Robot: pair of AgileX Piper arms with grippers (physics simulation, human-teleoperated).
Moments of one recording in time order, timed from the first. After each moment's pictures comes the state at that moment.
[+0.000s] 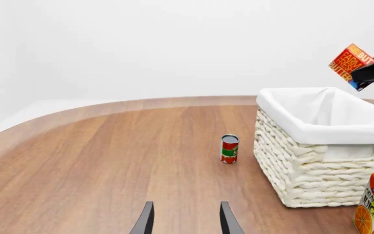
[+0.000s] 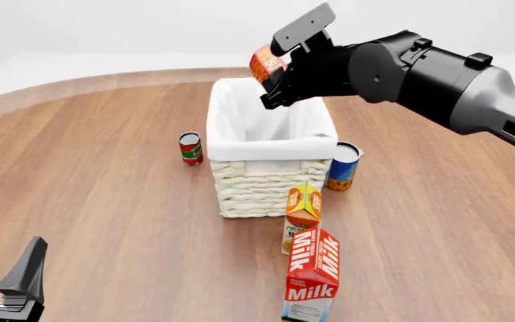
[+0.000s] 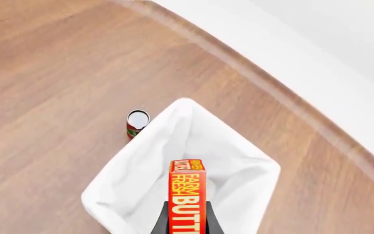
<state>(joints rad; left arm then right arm) 0.00 0.01 0.00 0.00 0.00 0.55 1.68 -1.55 0.43 -0.27</state>
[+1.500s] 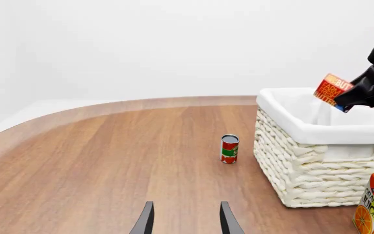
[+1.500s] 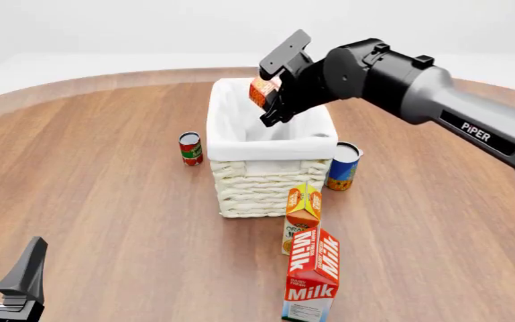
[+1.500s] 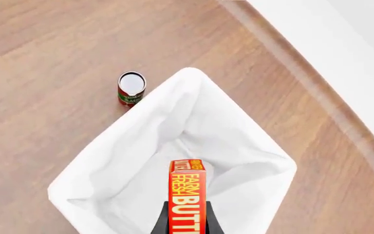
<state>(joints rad) 0.00 0.01 0.00 0.00 0.00 0.52 1.85 -1.69 0.60 -0.39</state>
